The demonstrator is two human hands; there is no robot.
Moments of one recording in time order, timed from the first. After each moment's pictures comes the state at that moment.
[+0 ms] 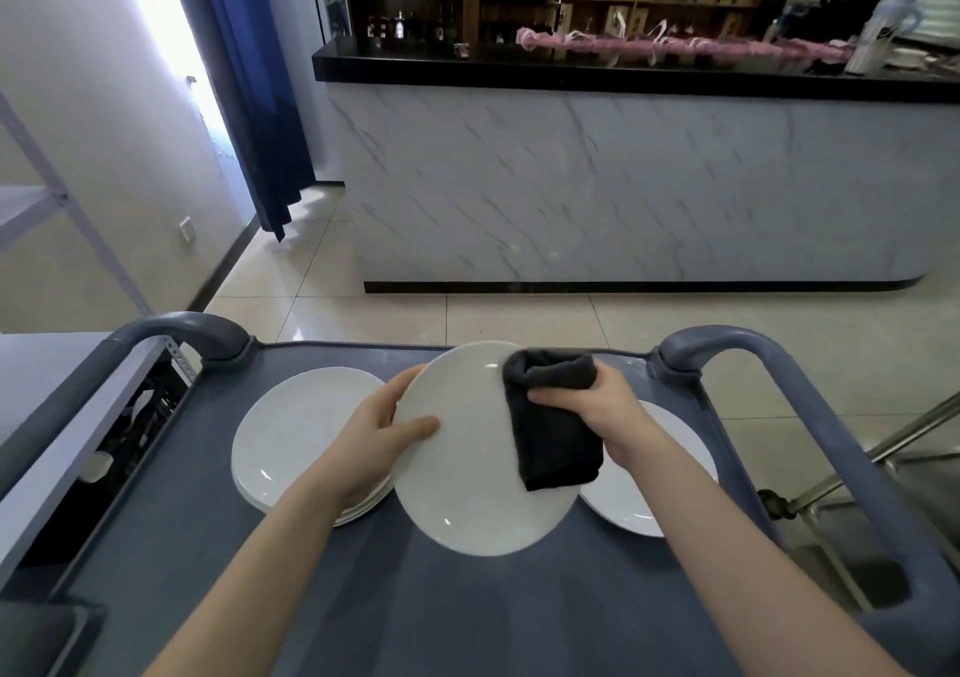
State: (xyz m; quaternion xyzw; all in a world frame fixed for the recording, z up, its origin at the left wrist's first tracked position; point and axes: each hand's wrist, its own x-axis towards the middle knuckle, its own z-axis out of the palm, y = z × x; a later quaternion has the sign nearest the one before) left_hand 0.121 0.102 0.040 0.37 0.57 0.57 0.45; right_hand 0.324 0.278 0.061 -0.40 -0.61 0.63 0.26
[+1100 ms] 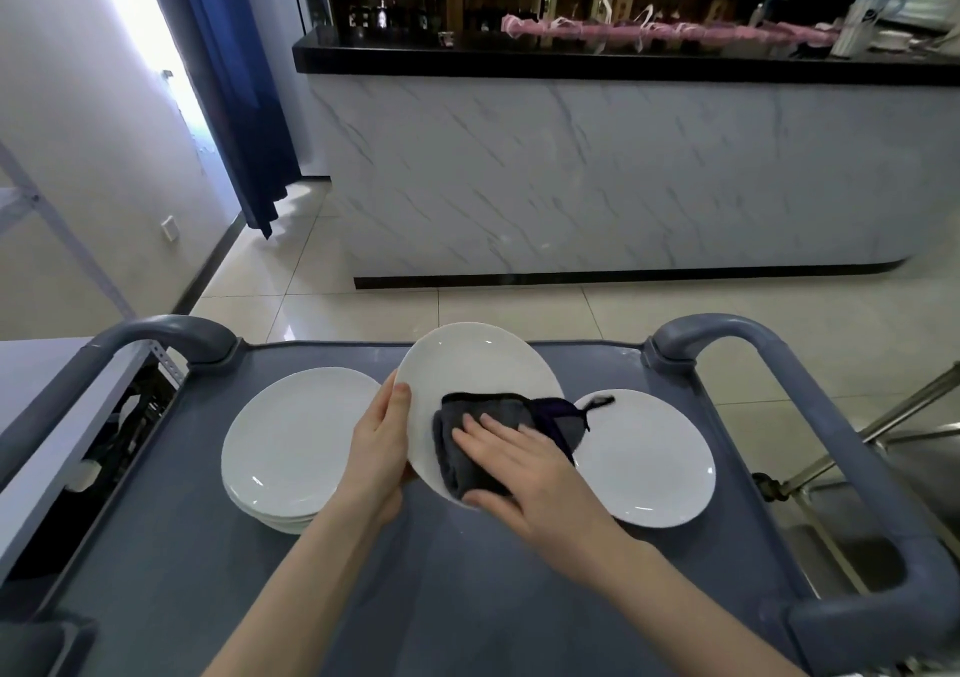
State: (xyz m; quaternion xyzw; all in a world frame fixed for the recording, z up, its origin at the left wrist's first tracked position) left_hand 0.153 0.122 0.027 0.16 0.58 0.69 0.40; right_hand 0.327 0.189 0.035 -0.18 -0.95 0.19 0.14
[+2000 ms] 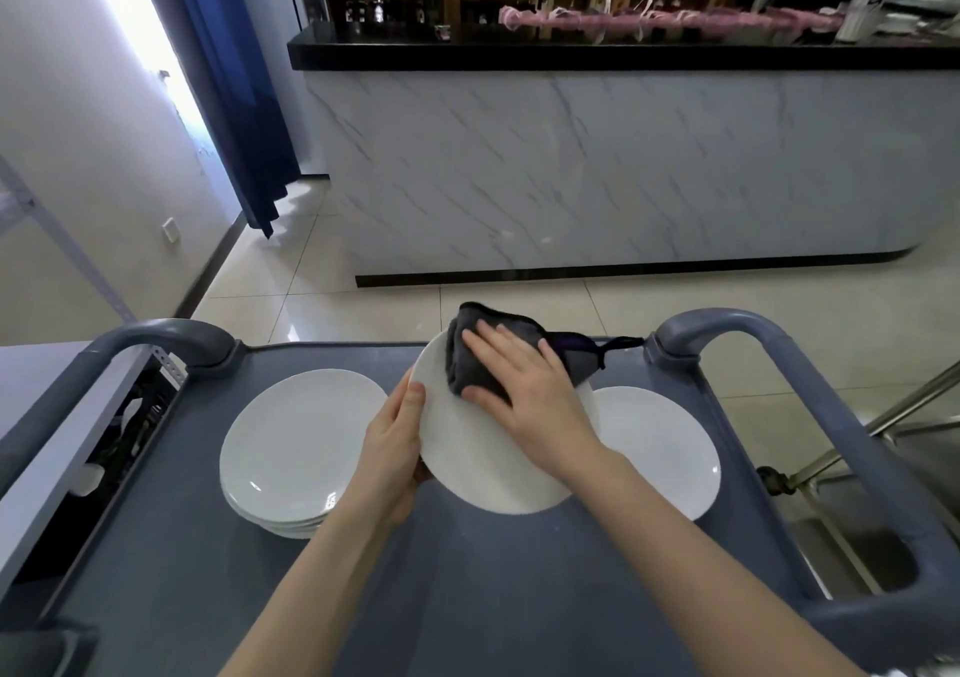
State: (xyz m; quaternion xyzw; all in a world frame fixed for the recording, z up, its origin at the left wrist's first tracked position) left_hand 0.159 0.130 0.029 0.20 0.57 0.67 0.44; right_hand 0.283 0.245 0.060 -0.28 -0.93 0.17 0.17
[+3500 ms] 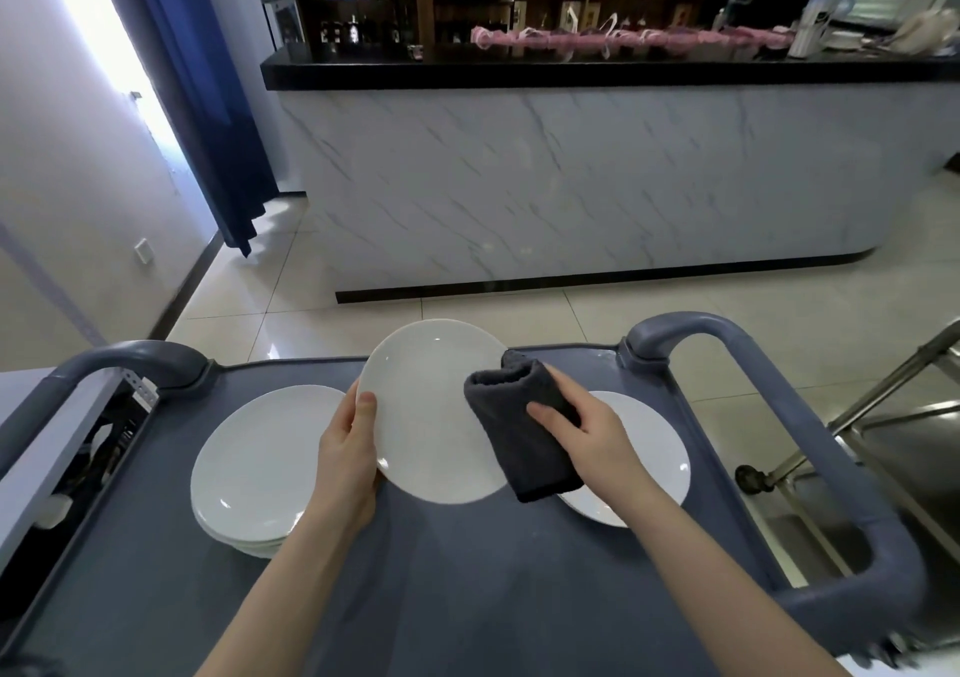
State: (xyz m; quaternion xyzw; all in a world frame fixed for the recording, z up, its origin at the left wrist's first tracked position) left_hand 0.148 0.131 0.017 0.17 0.60 0.70 0.35; right_hand 0.362 0.248 0.054 -0.34 -0.72 0.53 0.30
